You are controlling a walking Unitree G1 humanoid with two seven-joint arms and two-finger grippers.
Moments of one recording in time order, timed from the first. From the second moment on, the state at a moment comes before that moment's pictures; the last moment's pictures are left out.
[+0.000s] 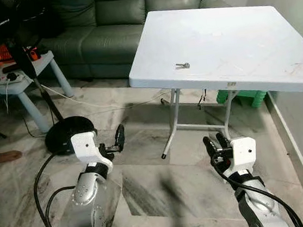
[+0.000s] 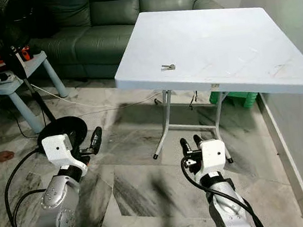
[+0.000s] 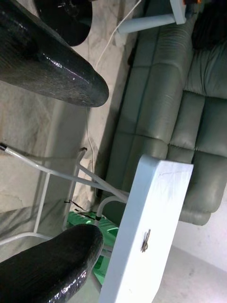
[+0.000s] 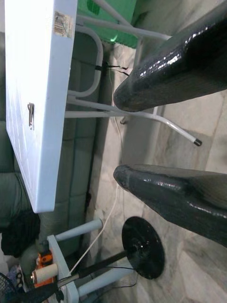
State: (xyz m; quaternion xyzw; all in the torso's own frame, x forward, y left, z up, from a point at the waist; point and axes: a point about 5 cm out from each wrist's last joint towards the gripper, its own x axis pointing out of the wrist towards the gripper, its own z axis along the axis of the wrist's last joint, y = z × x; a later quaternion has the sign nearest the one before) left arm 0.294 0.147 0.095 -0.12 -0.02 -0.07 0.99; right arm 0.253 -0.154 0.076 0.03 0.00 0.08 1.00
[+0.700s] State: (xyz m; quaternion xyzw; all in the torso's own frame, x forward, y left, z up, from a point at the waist) left arm 0.294 0.144 0.100 -0.10 -0.03 -0.09 0.99; right arm 0.257 -0.161 0.078 0.02 0.00 0.05 1.00
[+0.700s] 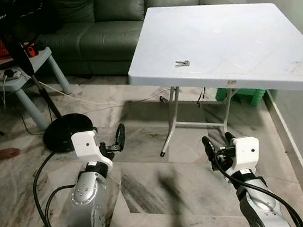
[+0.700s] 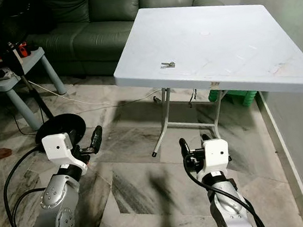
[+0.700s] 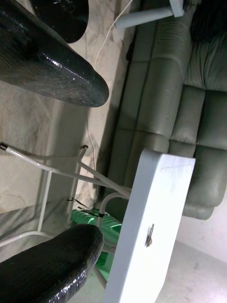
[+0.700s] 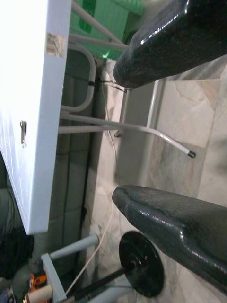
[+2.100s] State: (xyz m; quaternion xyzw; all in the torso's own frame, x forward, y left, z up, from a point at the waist) left arm 0.296 0.128 0.103 -0.11 -0.02 -0.13 0.99; right arm 0.258 -0.171 0.082 -0.01 0.00 0.05 1.00
